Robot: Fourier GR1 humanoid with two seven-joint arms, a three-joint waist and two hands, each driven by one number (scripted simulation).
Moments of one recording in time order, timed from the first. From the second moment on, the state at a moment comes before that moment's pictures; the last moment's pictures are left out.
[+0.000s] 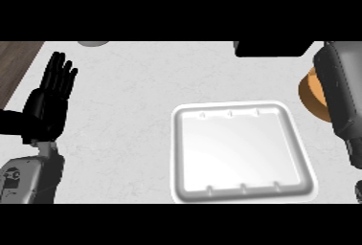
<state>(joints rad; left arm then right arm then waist) -0.28 0.18 0.12 -1.56 0.11 0.09 0.08 -1.07 -0.36 -0.23 -0.74 1.59 -0.29 1.03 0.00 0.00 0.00</state>
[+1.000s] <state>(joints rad) -0.27 0.17 0.11 -1.56 0.10 0.08 0.06 -0.76 -0.54 -0.41 -0.70 1.28 -0.44 0.73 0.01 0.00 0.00</state>
